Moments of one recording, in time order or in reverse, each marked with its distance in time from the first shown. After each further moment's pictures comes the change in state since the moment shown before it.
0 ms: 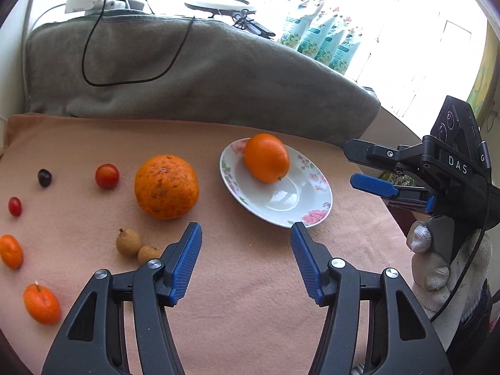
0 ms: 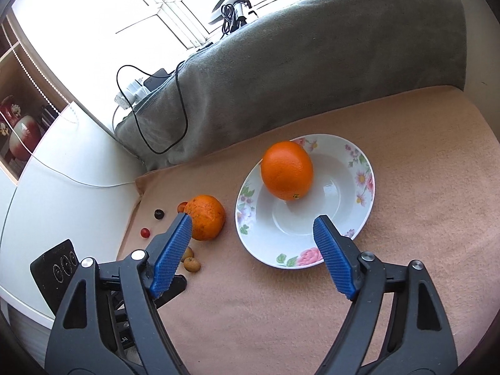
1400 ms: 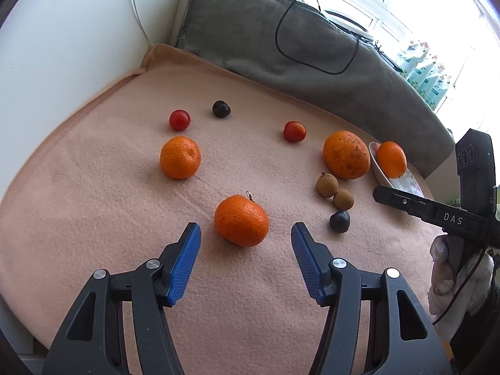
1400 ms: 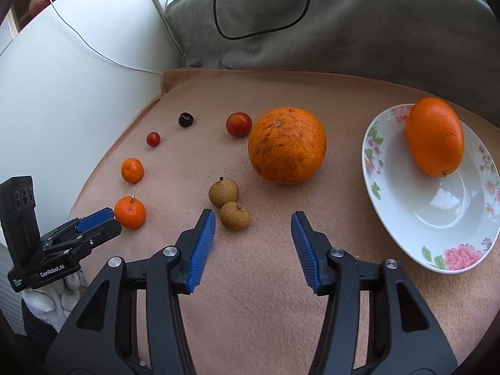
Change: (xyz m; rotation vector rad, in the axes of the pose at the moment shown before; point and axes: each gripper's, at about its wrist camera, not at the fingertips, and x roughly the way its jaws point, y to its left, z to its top) left arm -0.069 0.141 -0.081 -0.261 -0.027 0.254; right arm 0.114 0.106 -0.075 -0.422 0.239 -0.010
